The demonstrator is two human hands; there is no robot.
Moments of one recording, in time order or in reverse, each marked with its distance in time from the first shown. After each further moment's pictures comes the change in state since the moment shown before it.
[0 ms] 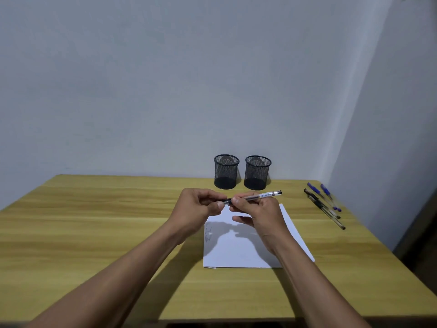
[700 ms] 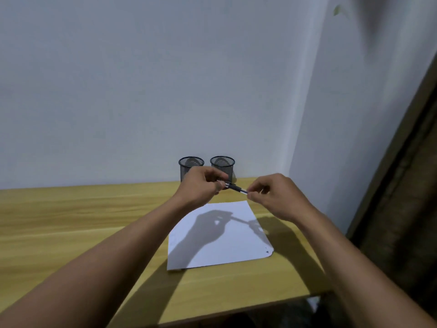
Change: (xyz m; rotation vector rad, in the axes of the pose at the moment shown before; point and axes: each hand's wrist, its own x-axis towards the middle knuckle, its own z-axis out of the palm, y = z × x) left_hand 0.055 0.031 0.074 0.238 -0.137 0.152; right_hand -0.010 -0.077 -0.101 -1.082 0.092 -0.134
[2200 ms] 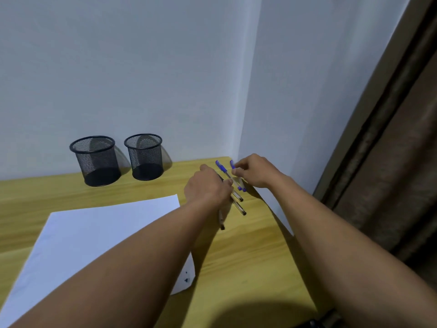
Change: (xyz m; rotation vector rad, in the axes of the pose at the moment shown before) left_hand 0.109 -0.016 0.235 0.614 0.029 -0.312; right_hand 0.133 0.212 -0.021 -0.160 -0.164 0.263
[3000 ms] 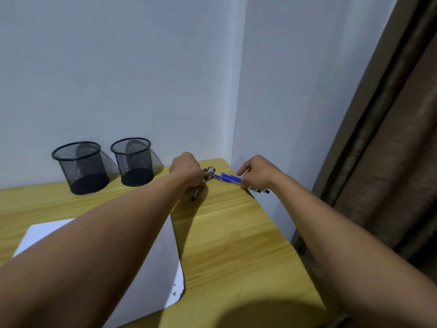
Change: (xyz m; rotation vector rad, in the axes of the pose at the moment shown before) left_hand 0.069 -0.007 -0.018 -0.082 -0.121 -0.041; right_hand 0.006 0.022 -0.010 0.113 -0.048 0.110
